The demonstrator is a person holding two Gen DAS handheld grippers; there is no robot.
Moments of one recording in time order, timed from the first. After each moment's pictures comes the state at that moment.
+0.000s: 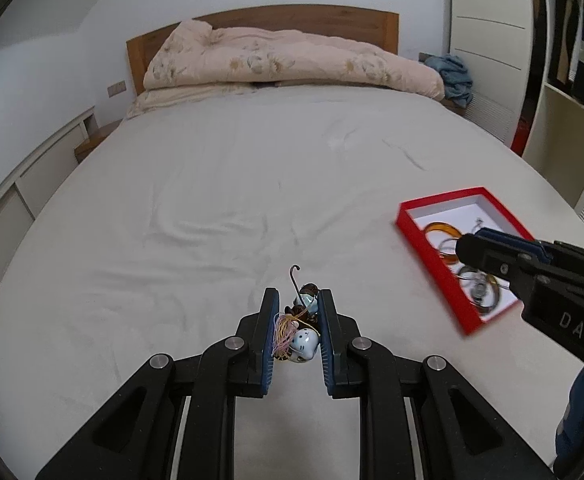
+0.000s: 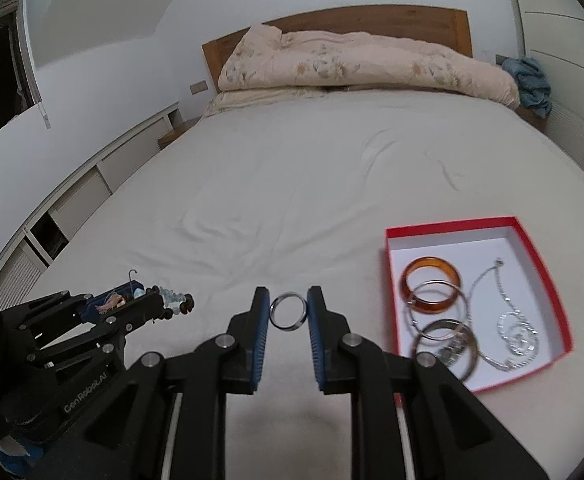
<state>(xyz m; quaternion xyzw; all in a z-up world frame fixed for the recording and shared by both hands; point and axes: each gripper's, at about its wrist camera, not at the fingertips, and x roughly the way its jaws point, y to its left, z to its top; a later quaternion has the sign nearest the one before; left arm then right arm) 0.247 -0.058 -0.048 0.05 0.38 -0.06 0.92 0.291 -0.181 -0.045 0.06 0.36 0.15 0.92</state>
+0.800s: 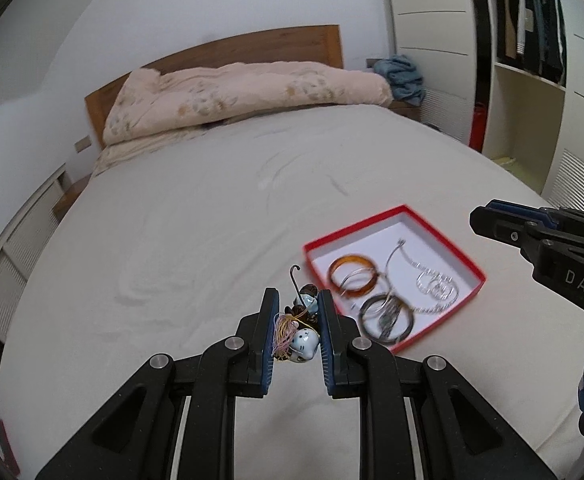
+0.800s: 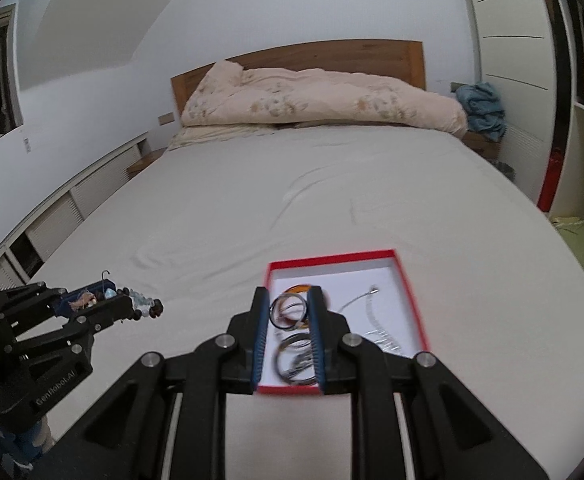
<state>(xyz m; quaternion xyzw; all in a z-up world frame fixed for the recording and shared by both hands) 0.245 -0.186 -0.003 0.12 0.34 -0.11 0.93 0.259 -0.319 0.006 0.05 0.32 0.09 0.94</state>
